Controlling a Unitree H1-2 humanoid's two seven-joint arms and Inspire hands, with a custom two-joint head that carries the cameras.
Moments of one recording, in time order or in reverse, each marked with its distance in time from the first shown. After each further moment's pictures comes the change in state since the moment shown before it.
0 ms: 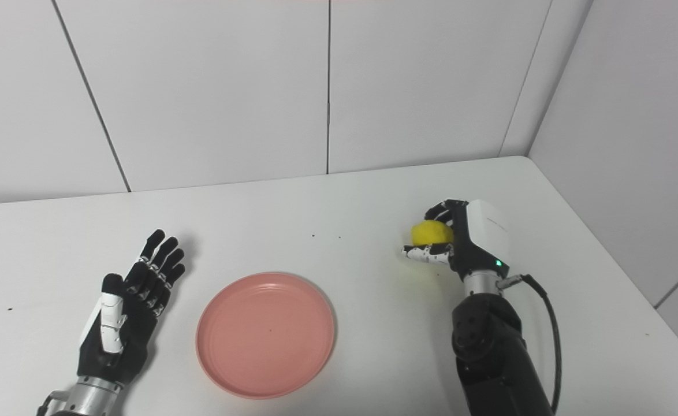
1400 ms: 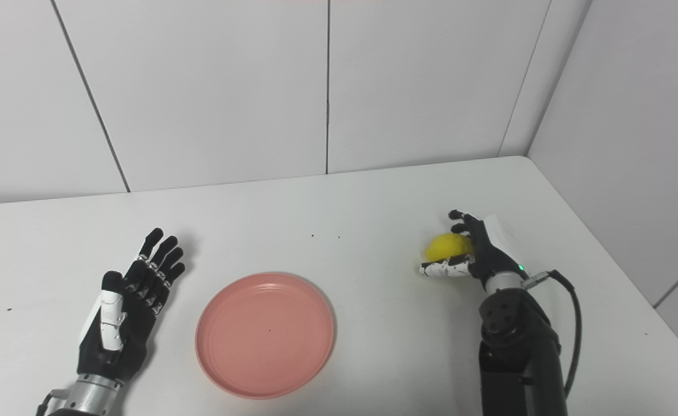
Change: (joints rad) left arm -0.003 -0.002 0.006 0.006 0.004 -0.005 0.010; right arm -0.020 0.088 -0.215 -0.118 -0.157 0.106 0.490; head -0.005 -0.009
